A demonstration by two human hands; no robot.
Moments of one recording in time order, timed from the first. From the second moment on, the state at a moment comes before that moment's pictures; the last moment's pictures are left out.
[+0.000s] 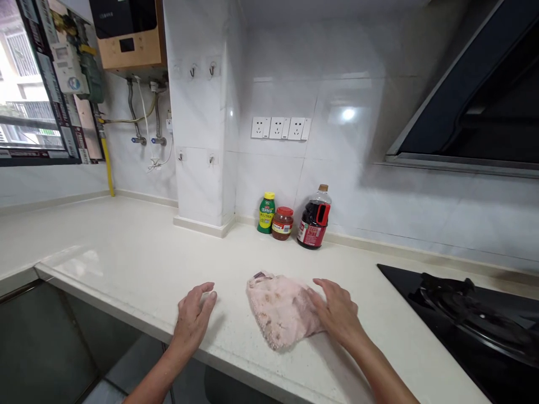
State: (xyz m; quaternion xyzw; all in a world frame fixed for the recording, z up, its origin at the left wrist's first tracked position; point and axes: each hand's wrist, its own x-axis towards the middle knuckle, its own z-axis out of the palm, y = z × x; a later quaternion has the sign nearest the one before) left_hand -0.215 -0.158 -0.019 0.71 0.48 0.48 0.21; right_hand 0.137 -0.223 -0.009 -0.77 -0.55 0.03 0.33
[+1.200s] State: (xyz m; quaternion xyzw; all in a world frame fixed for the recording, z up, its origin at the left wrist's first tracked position) left_hand -0.212 -0.158 -0.011 0.74 0.47 0.43 0.23; right_hand 0.162 -0.382 -0.119 -0.68 -0.65 -0.31 0.10
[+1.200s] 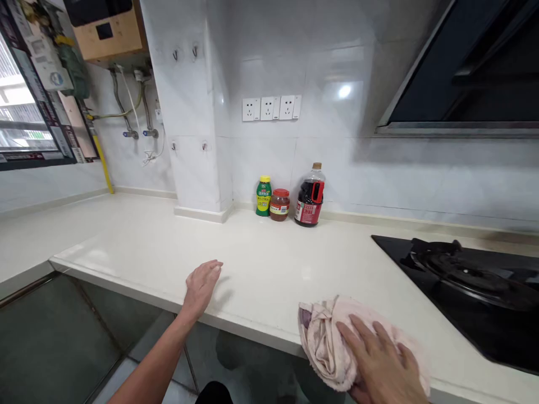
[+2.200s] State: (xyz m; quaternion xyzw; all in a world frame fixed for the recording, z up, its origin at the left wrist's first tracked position) left_hand -0.220 -0.146 -0.001 0.75 0.51 0.37 0.20; right_hand 0.145 -0.406 -0.080 -0.70 -0.64 -0.29 0.14
